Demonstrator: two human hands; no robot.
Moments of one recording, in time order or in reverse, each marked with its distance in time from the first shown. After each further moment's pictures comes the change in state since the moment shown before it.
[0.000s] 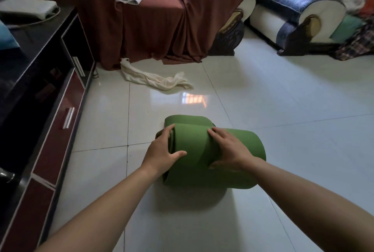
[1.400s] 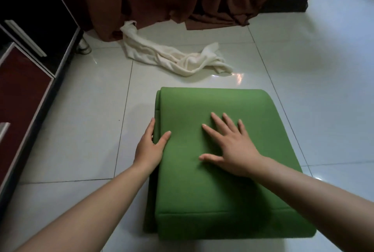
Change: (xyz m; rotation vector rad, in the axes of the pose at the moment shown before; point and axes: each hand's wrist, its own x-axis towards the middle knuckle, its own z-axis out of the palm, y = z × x) left_hand 0.280 -0.206 0.071 -0.216 0.212 -0.456; right_hand 0.322 0.082 0.109 -0.048 -0.090 -0.165
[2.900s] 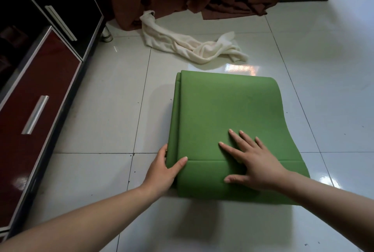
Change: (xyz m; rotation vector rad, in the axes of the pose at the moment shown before) left_hand -0.103 -0.047 -0.014 -0.078 -0.173 -0.156; right_hand -0.069 0.004 0.045 -0.011 -0.179 -0.088
